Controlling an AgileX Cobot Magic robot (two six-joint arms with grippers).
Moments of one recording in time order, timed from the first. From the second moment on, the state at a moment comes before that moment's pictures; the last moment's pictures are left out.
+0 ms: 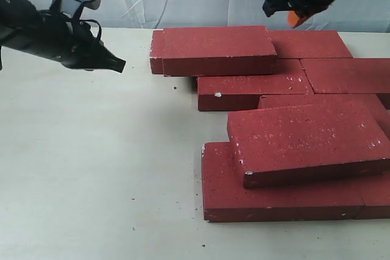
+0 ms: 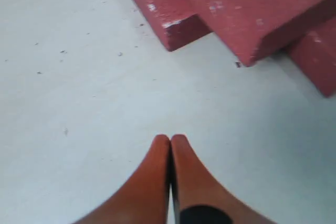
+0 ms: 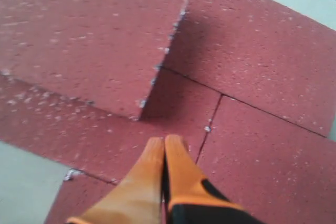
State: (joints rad) left arm -0.26 1.73 -1.05 -0.64 0.28 0.75; right arm 0.23 1.98 -1.77 -0.01 1.00 -0.22
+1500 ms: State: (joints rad) left arm -0.27 1.99 -1.56 -0.63 0.64 0.74; right arm 0.22 2.15 -1.97 0.14 1.08 -0.36
